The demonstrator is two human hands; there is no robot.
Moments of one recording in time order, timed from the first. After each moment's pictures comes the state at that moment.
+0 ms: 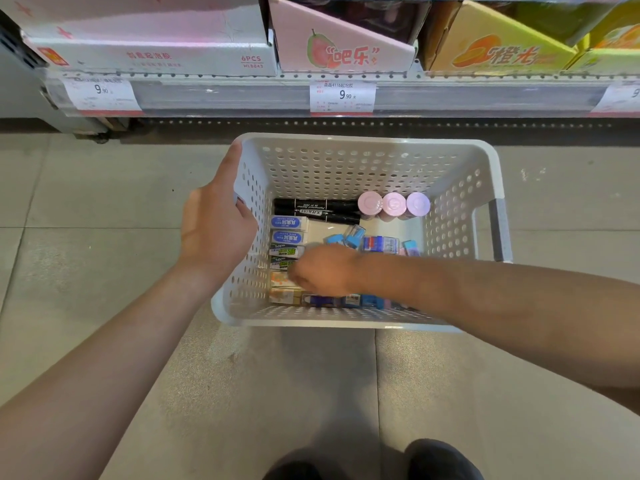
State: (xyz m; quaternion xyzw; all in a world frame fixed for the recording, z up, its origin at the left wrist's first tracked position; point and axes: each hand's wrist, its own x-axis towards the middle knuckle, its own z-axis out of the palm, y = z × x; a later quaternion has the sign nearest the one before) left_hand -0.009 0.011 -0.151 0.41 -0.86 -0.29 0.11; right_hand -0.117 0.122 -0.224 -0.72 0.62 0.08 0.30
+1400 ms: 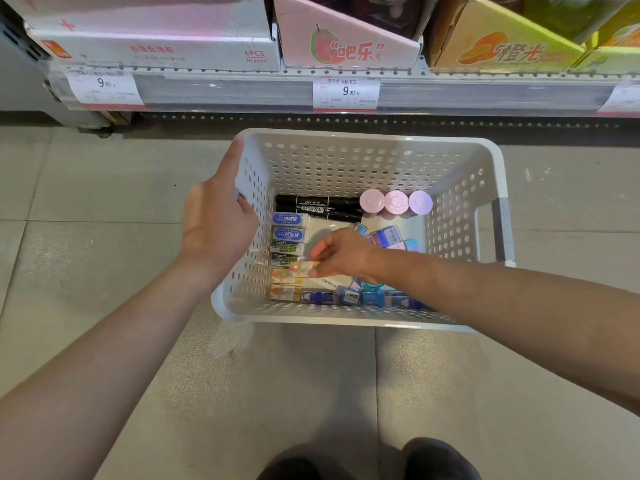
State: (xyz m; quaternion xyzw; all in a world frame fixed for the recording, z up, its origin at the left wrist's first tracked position) left_hand -0.010 0.010 -0.151 0.42 -0.85 -0.29 0.10; right_hand -0.132 0.138 -0.235 -0.21 0.72 -0.30 0.59
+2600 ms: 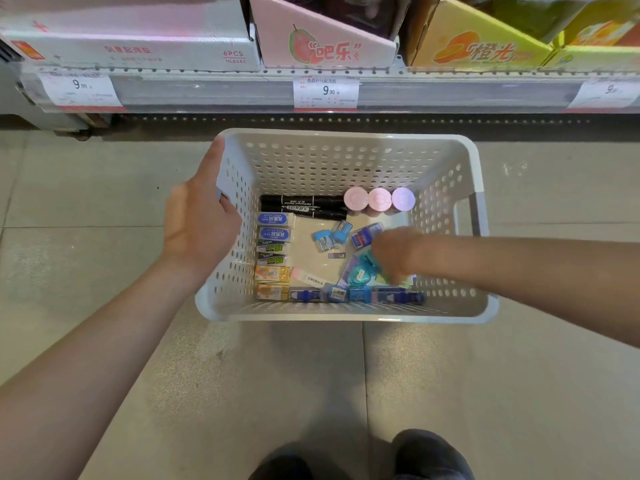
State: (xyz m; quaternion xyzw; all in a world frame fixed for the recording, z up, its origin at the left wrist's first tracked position) left_hand -0.010 0.014 -0.147 0.42 -0.85 -0.29 0.10; right_hand -0.178 0.181 -0.195 -0.46 0.72 0.33 0.40
